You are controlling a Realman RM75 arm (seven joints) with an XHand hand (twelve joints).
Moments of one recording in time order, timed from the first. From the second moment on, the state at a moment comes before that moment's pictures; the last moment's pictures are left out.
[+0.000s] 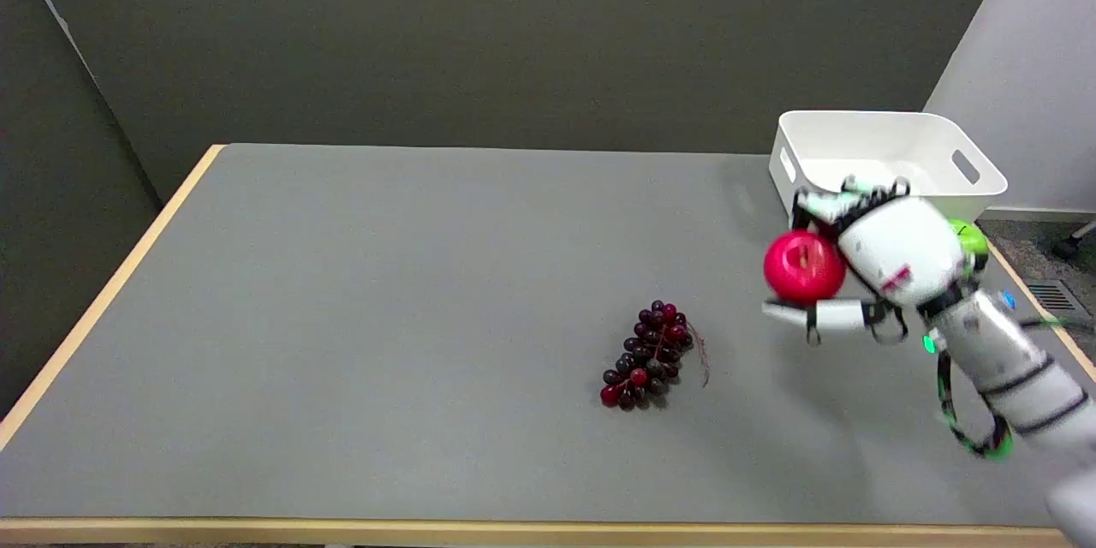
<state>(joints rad) -0.50 -0.73 -1.57 1.29 0.50 1.05 0.13</state>
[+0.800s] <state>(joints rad) 0.24 -0.68 -1.60 0.88 0.50 0.58 0.29</state>
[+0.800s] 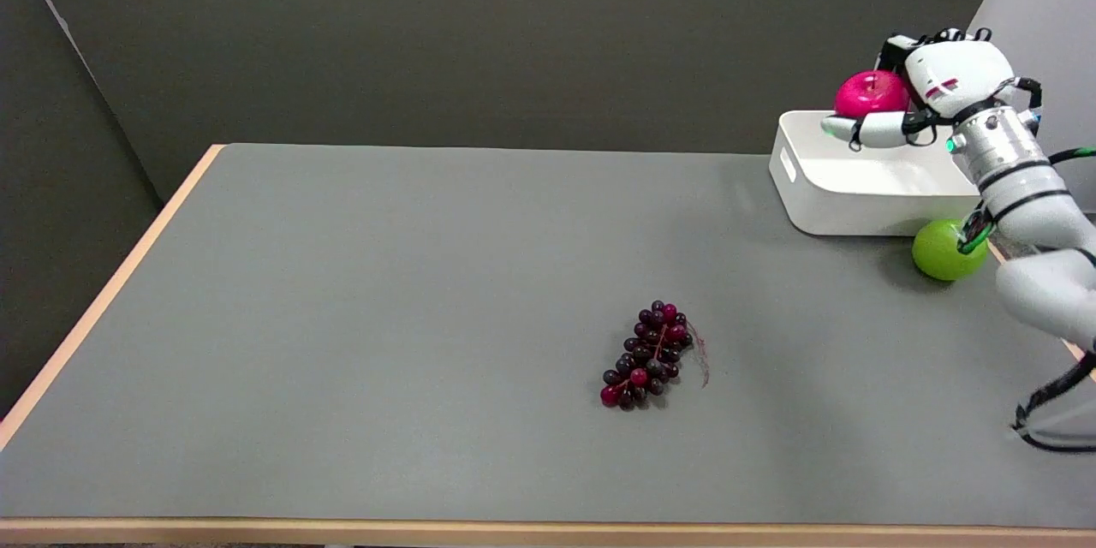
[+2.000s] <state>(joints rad) 0.40 -0.70 -1.71 0.61 0.71 0.43 0.52</state>
